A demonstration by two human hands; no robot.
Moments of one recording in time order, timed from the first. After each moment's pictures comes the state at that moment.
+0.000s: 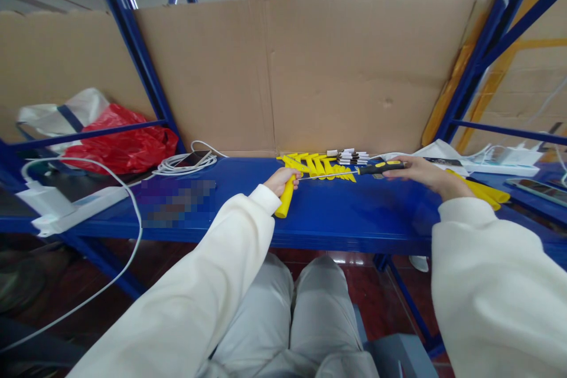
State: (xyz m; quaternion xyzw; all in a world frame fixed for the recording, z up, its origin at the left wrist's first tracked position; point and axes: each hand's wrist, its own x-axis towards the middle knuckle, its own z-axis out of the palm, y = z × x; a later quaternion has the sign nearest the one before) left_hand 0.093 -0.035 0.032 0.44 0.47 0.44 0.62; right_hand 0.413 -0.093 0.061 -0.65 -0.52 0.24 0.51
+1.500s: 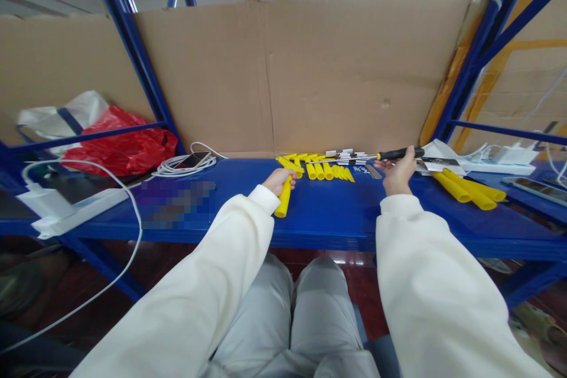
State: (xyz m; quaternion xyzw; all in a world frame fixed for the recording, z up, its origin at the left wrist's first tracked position) left_hand 0.088 -0.027 0.028 0.40 0.47 0.47 0.63; right_hand 0.361 -0.048 0.045 -0.40 -0.11 0.31 0.85
